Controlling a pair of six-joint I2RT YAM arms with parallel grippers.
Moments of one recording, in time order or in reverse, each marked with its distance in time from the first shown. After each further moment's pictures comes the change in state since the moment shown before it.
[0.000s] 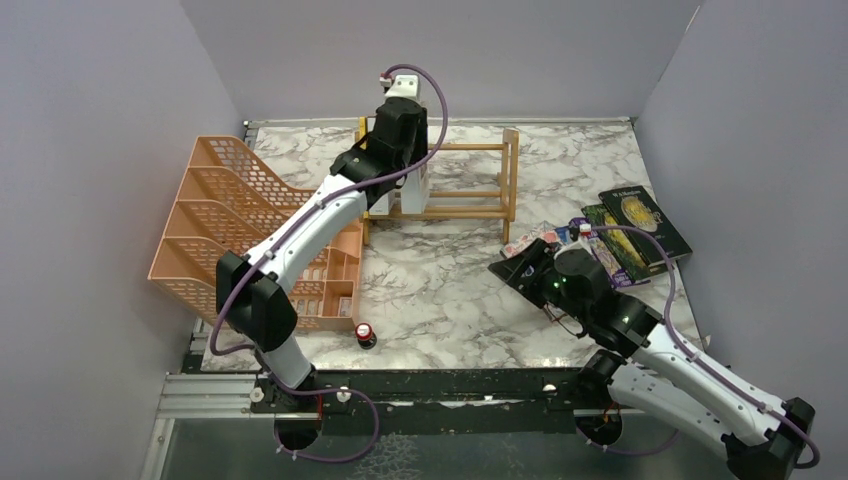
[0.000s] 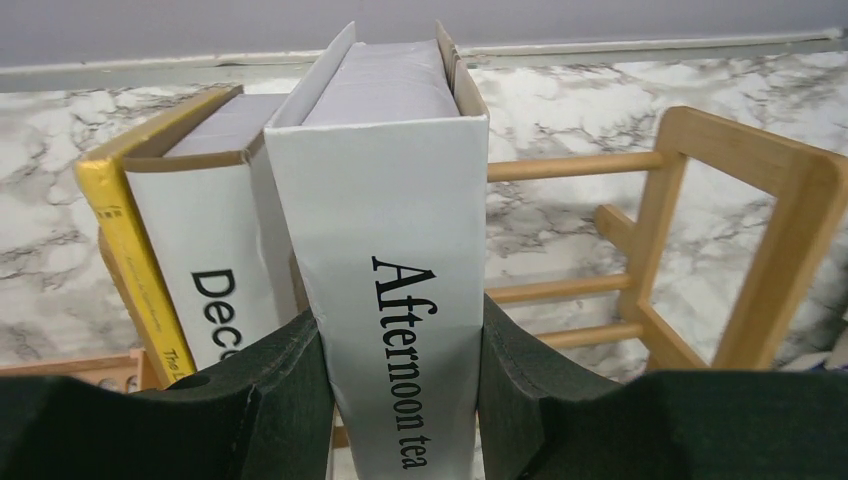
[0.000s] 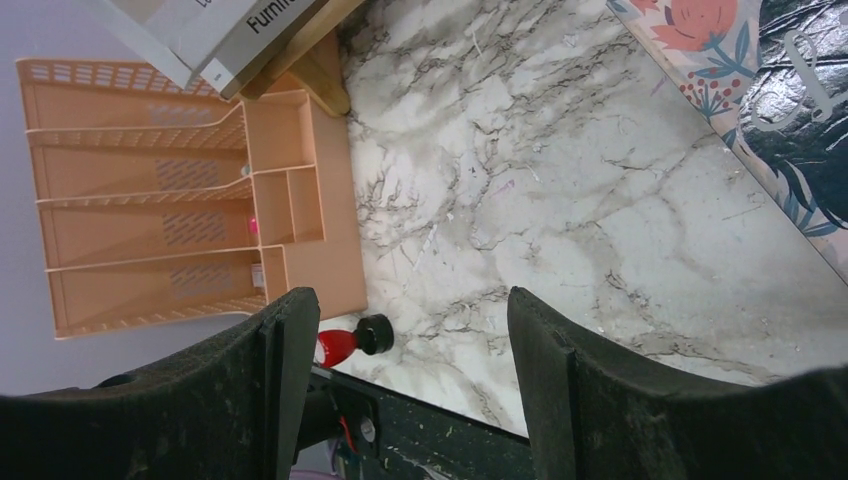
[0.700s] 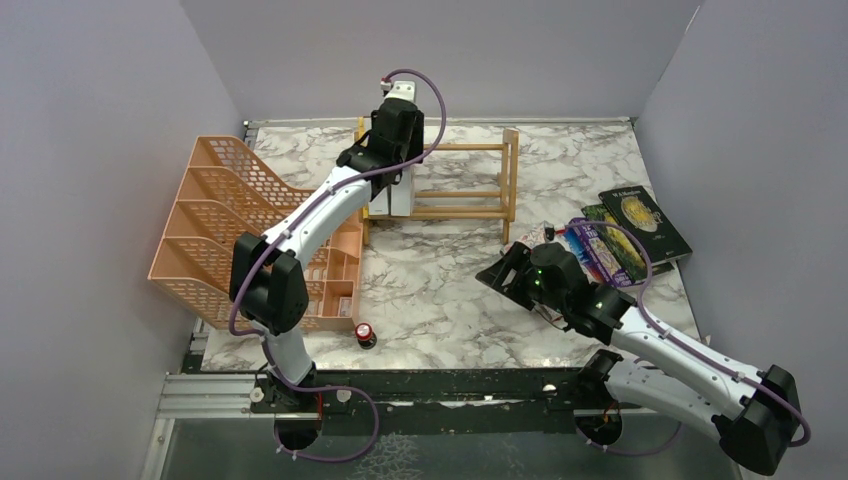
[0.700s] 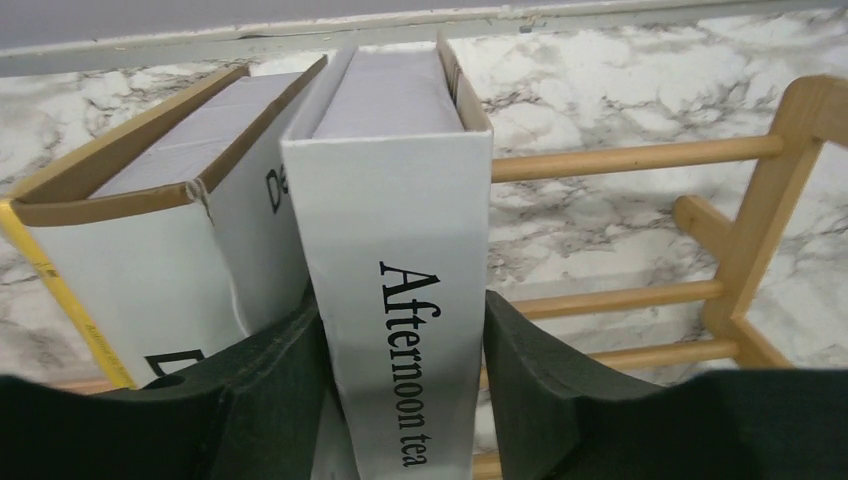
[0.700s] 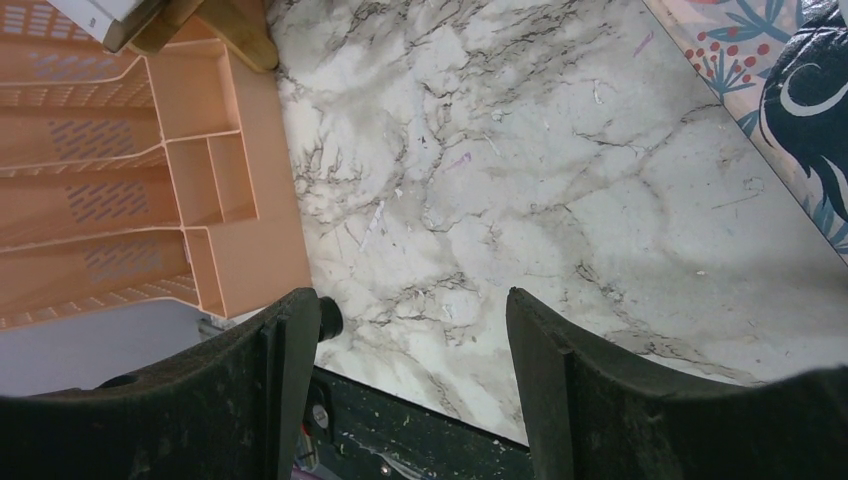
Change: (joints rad) left arm 0.097 0.127 0.003 0.035 0.032 0.068; right arm 0.000 0.186 -0.015 0.064 -0.067 -0.040
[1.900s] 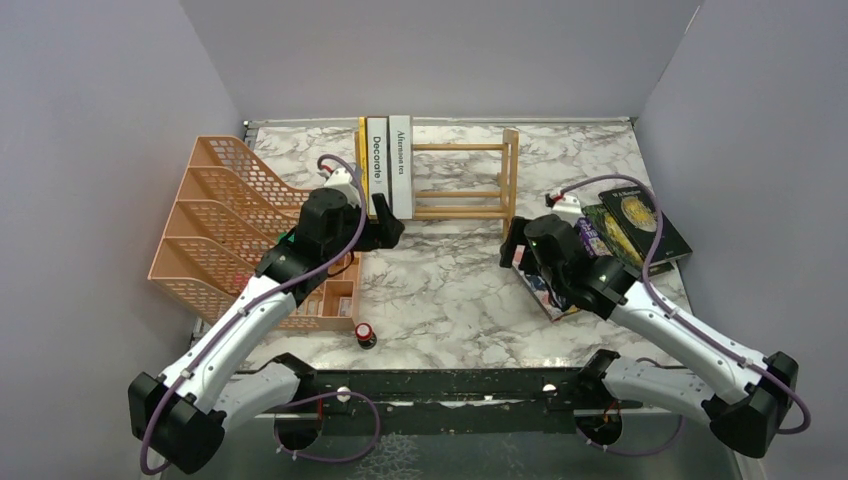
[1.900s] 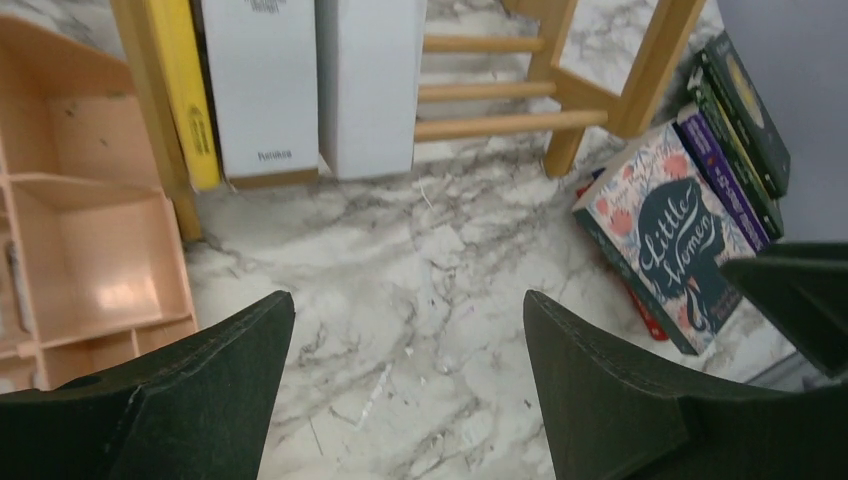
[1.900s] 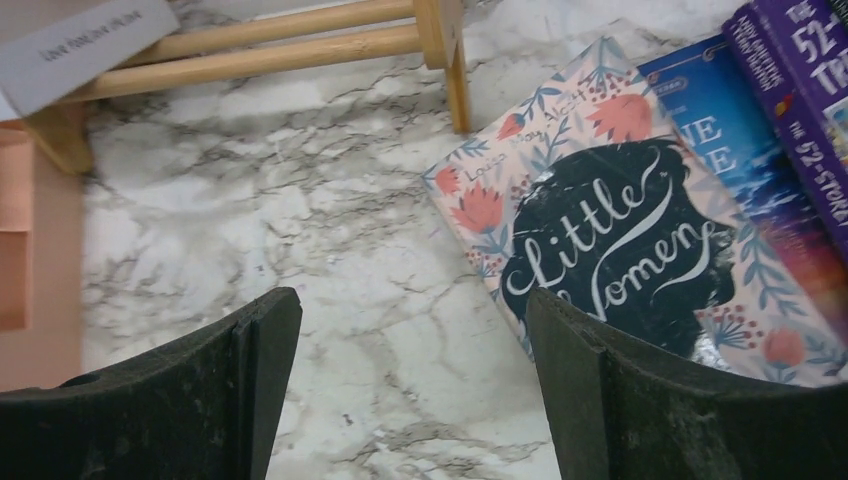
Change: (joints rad) left arm 0.000 -0.754 -0.700 -0.002 0.335 -0.269; right arm 0.000 0.103 0.288 -0.241 0.359 -0.411
